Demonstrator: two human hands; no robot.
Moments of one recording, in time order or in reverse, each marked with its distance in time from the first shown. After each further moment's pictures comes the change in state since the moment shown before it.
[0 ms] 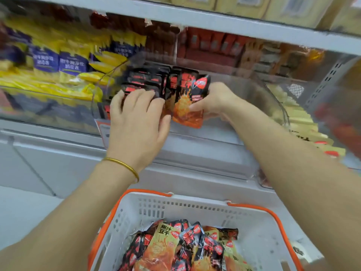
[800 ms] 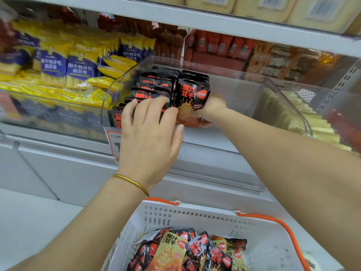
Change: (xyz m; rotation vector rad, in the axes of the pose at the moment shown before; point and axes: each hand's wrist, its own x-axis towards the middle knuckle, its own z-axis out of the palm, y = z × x) left_hand -0.002 -0.006 0.009 0.015 0.074 0.039; right_hand 0.061 0.015 0.039 -0.214 0.038 0.169
